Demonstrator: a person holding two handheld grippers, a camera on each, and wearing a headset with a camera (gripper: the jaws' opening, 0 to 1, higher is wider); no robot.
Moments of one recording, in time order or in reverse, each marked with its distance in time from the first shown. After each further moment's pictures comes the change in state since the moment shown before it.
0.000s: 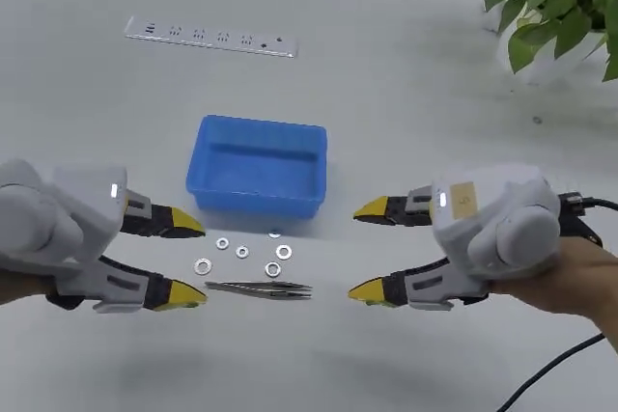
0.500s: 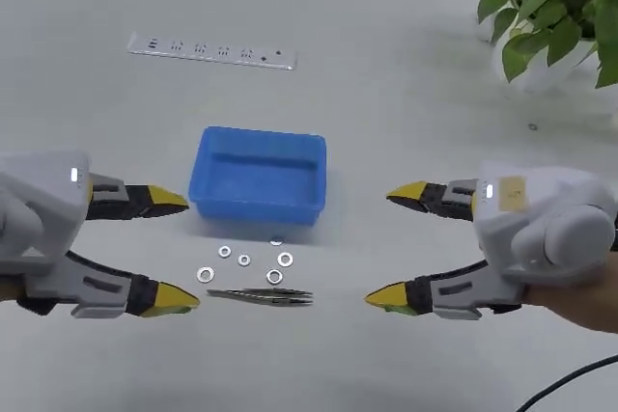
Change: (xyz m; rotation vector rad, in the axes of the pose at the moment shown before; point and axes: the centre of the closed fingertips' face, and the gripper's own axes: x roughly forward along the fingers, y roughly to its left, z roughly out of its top) left arm -0.029 0.009 0.019 -0.053 -0.075 0.089; right arm -0.032 -0.013 0.003 0.098 -0.046 -0.122
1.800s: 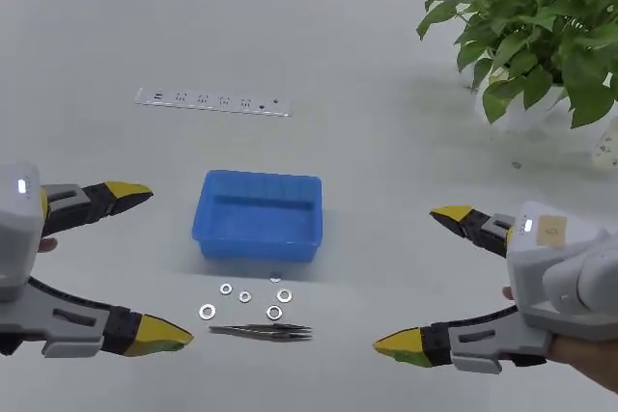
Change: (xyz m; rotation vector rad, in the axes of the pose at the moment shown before) left arm -0.044 0.010 0.034 -0.065 -0.115 0.156; right arm -0.040 -0.007 0.005 0.176 -0.075 -0.197
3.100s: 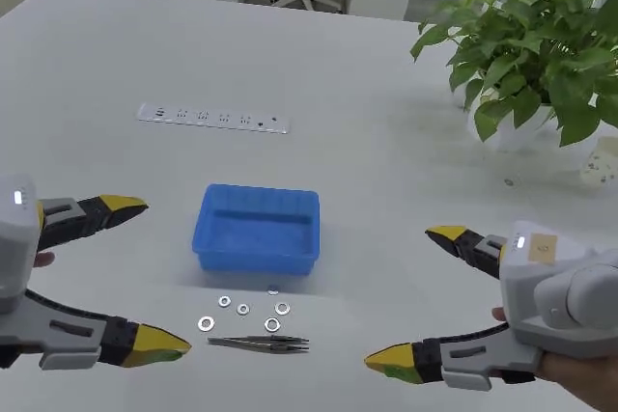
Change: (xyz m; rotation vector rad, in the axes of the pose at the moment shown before) left arm -0.009 -0.003 0.003 -0.027 -0.032 0.029; right arm -0.003 0.008 0.001 0.053 -0.031 -0.016
